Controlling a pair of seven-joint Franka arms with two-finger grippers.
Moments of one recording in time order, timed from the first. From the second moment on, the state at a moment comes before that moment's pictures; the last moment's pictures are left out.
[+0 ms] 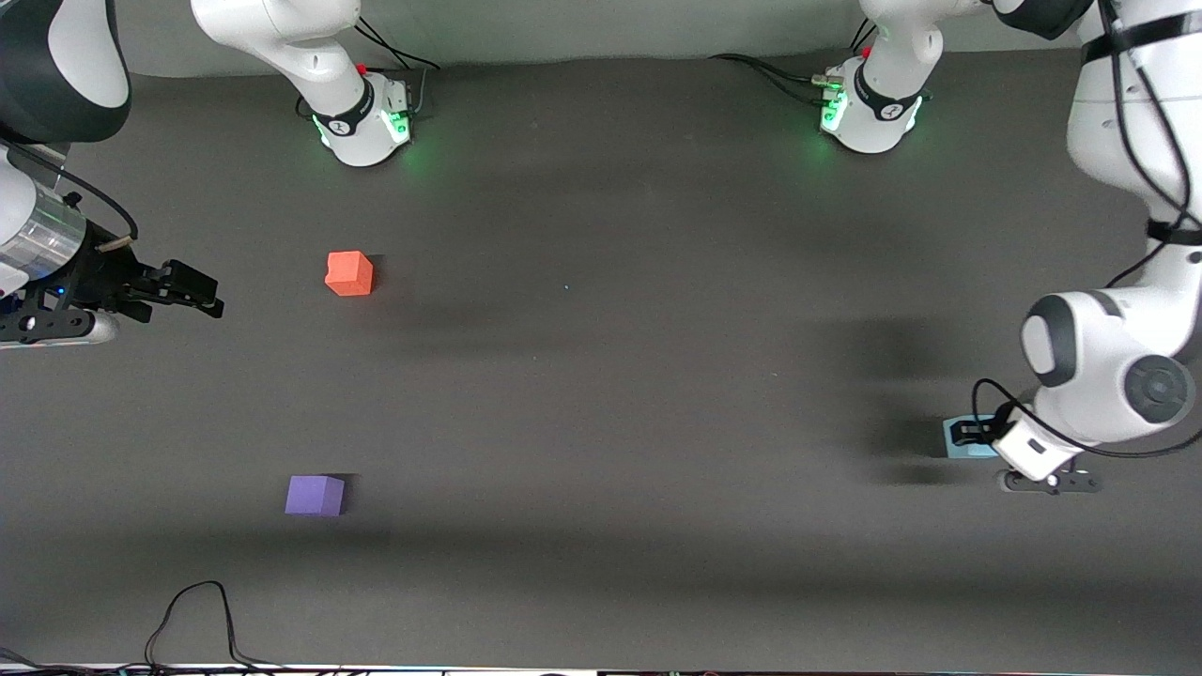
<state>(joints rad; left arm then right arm) 0.10 0.58 -0.03 -1.64 0.02 2.17 0.08 0.13 0.00 -0.12 -1.74 0.03 1.75 0.00</state>
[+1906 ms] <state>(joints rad) -0.75 0.73 -0.08 -1.14 0.03 1.87 -0.91 0.13 0.00 -0.12 -1.74 0.03 1.75 0.00</state>
